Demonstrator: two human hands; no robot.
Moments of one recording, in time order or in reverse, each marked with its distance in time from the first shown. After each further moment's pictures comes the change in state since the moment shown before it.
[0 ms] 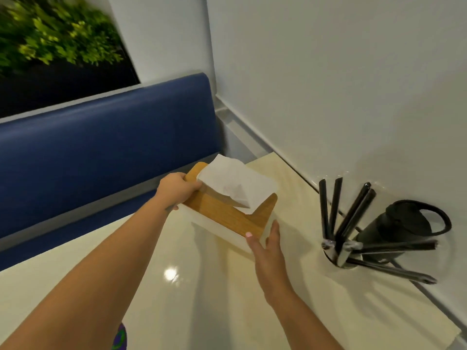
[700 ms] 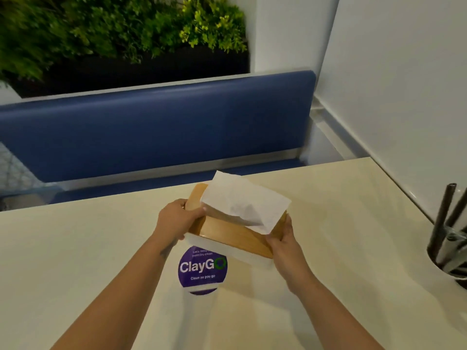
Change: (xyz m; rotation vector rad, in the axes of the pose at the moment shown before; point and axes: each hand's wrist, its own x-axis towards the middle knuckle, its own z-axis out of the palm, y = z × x) left_hand -0.179 -0.216 -0.094 -0.265 0.254 -0.273; right_hand -0.095 0.017 0.129 -0.320 -0.354 -0.075
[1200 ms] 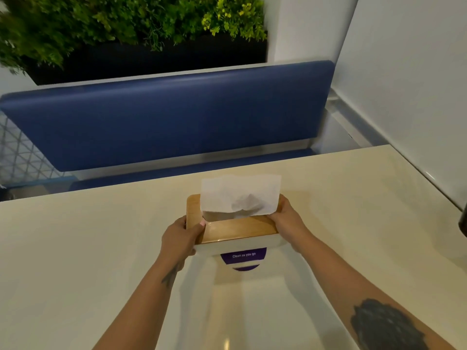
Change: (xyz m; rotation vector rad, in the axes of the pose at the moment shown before) left_hand -0.044 -0.105 -0.059 -0.302 -0.029 -0.039; right_hand 0.008 -0.025 0.087 -0.142 -0.063 0.042
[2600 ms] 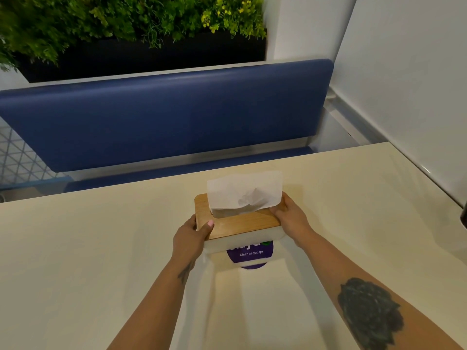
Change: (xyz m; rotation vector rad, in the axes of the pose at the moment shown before) left_hand 0.021 -0.024 0.005 0.017 -0.033 0.070; right_hand 0.033 0.028 0.011 -0.113 0.098 -0.055
